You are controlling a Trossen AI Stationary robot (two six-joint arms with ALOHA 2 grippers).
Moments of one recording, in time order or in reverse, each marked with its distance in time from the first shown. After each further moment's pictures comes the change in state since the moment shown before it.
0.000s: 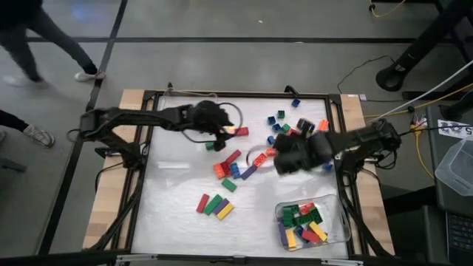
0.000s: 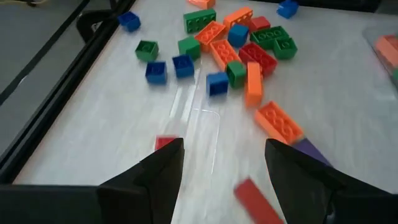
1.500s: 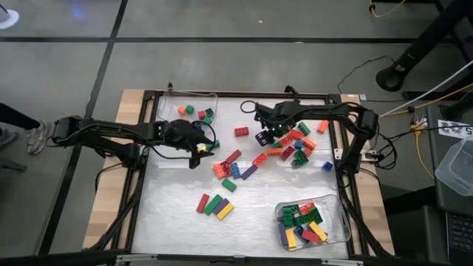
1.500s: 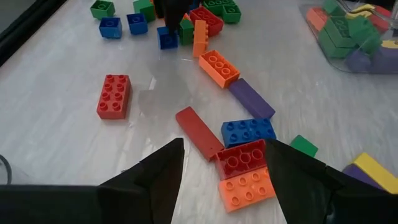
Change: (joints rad) left arm -0.145 -0.348 -0.362 0.043 0.000 -0.115; right arm -0.631 0.207 -0.448 0.681 -0.619 -0.025
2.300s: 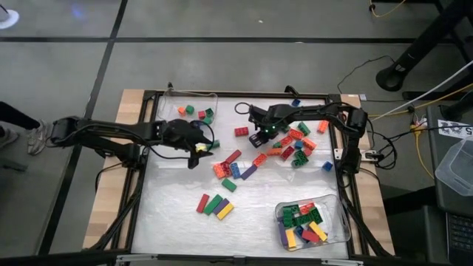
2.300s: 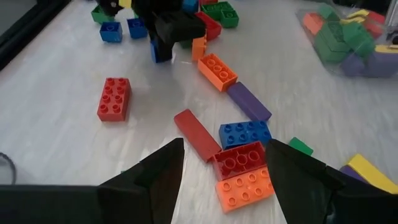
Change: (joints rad) left arm -0.001 -0.037 0.001 -0.021 0.000 -0.008; right arm -0.001 0.105 0.018 0.153 -0.060 -0.051
